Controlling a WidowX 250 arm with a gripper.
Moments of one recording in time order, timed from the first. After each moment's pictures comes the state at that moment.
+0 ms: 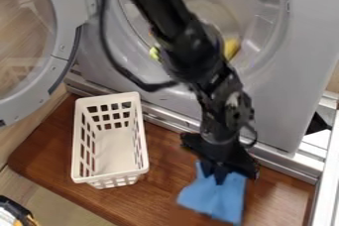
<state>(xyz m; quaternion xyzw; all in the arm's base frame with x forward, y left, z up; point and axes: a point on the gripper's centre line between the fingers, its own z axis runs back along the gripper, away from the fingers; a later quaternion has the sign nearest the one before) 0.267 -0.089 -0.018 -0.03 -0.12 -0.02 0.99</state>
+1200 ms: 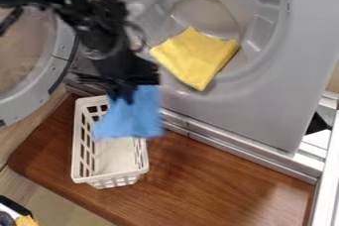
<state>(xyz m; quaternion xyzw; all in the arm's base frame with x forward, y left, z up) 0.254 0.059 0.069 0.00 -0.20 0.20 0.96</state>
